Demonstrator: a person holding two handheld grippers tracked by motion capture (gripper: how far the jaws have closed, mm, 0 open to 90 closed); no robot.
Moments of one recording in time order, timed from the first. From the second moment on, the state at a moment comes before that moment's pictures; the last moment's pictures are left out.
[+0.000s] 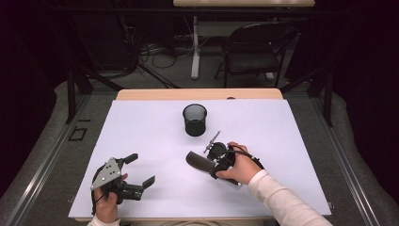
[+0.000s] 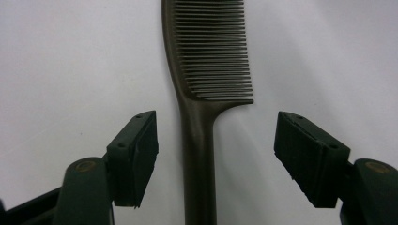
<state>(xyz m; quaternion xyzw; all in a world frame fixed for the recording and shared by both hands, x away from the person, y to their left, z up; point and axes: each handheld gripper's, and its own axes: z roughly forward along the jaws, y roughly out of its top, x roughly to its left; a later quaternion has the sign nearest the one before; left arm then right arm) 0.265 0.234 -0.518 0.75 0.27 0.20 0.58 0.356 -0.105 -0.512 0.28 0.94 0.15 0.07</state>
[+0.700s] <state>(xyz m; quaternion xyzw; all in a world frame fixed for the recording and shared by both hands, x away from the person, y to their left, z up) 0.266 0.235 -0.518 0.75 0.27 0.19 0.58 0.359 -0.102 -0.521 0.27 0.96 0.12 0.04</state>
